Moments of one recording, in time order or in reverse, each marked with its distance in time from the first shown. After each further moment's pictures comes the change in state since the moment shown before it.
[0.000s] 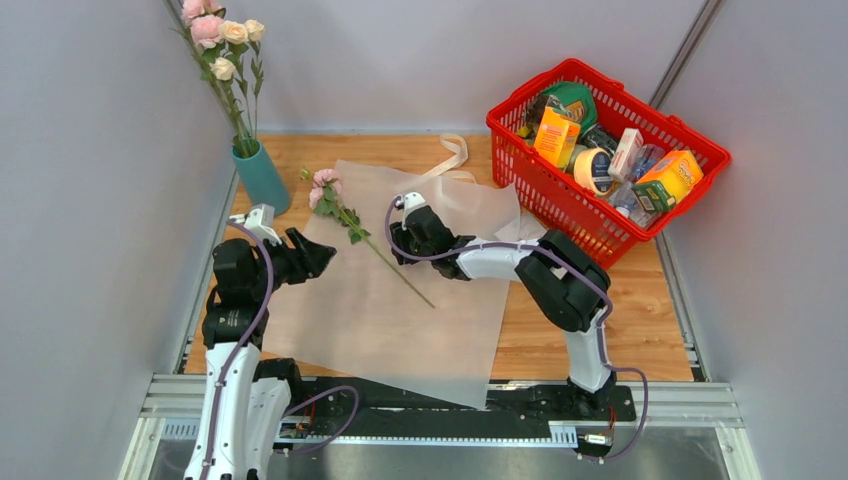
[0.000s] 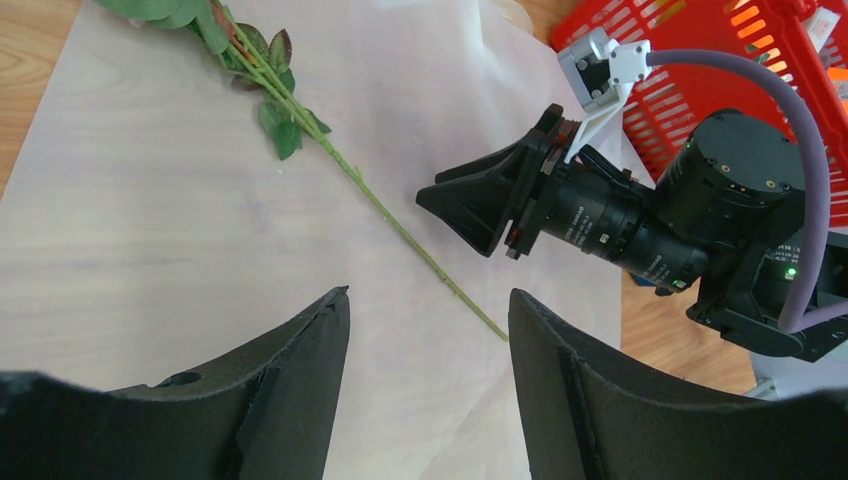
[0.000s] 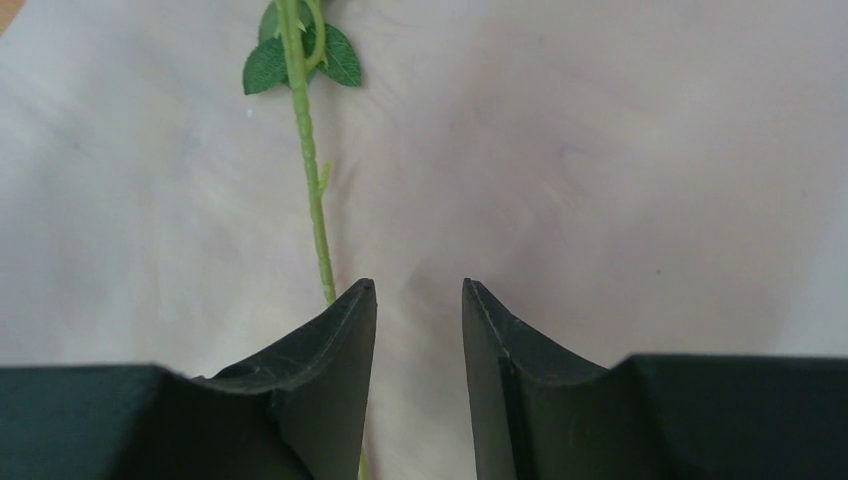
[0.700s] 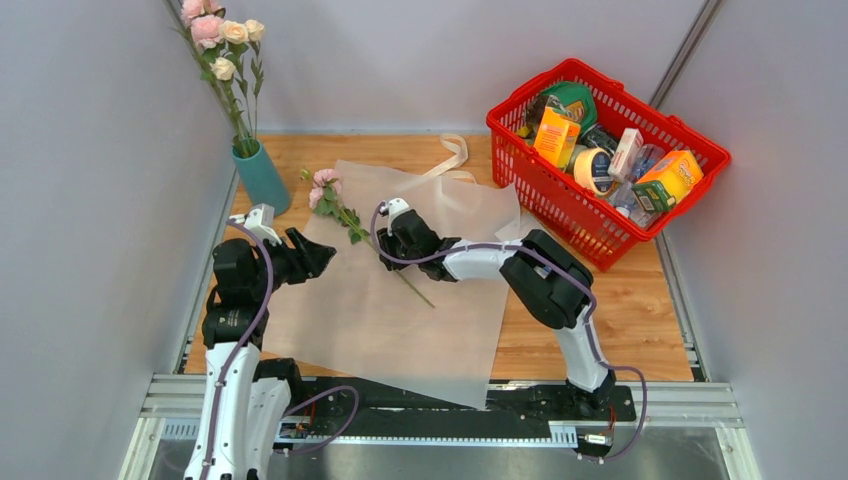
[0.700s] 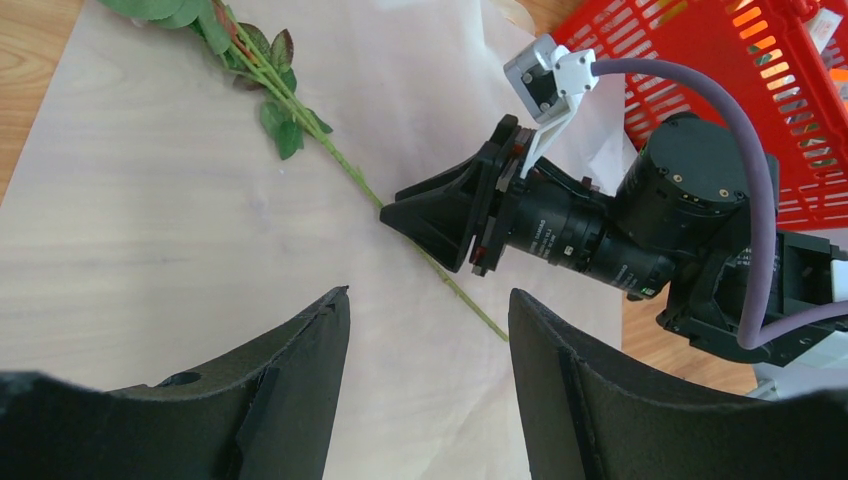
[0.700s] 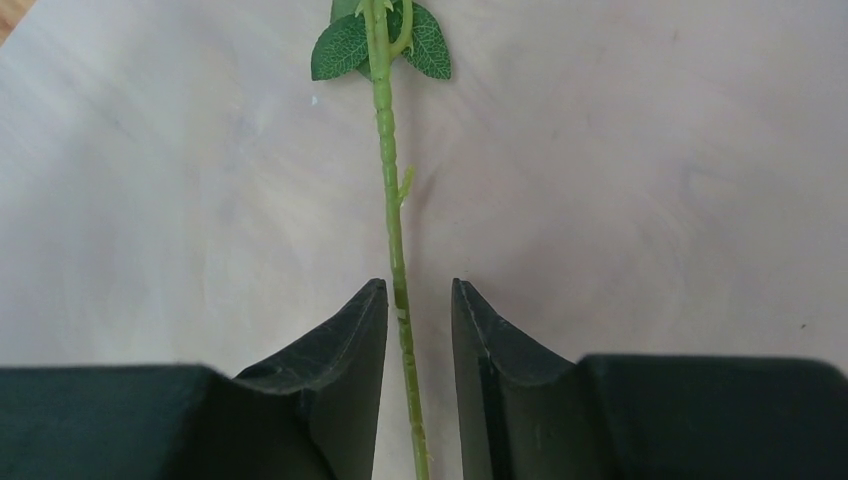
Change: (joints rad) left arm 0.000 0.000 0.000 -0.001 -0.003 0.000; right arm 0.039 0.089 0.099 -0.017 -0.072 0.005
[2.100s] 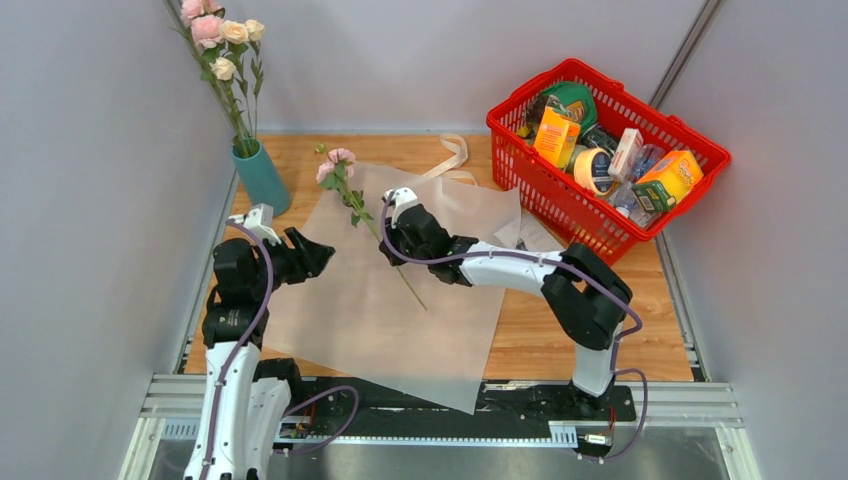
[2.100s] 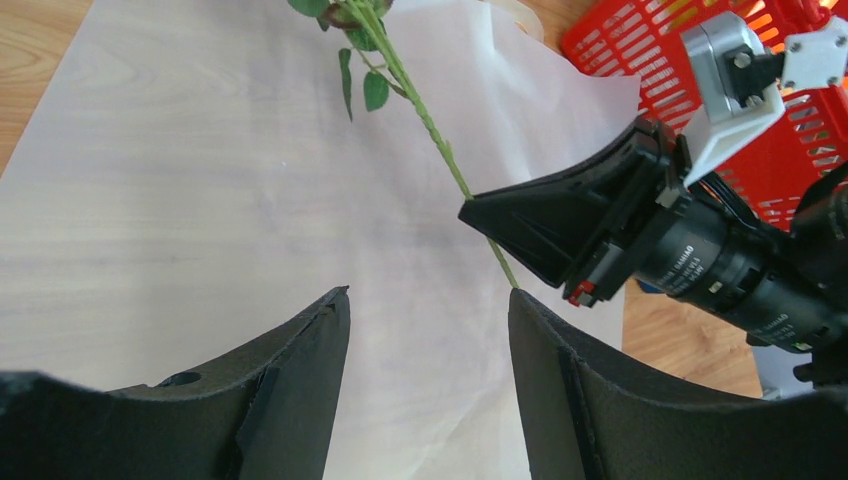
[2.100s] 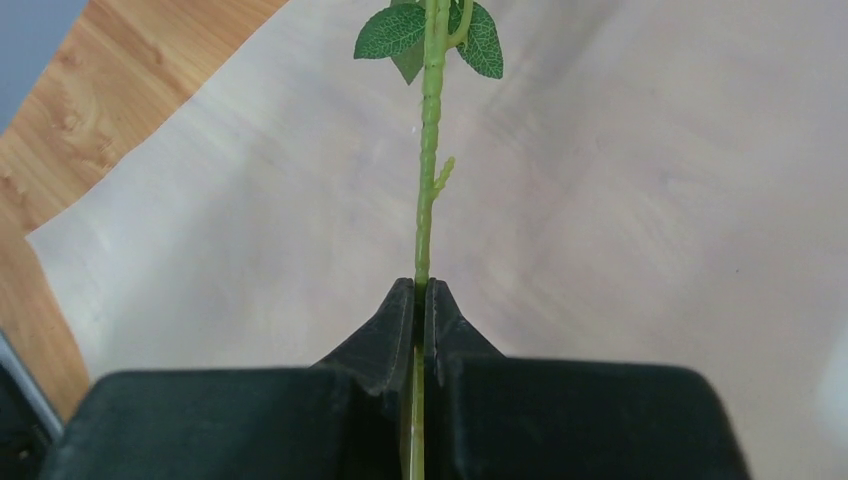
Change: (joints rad) left arm 0.000 0.002 0.000 -0.001 -0.019 0.000; right arm 0.050 -0.208 -0.040 -0.064 0.072 0.064
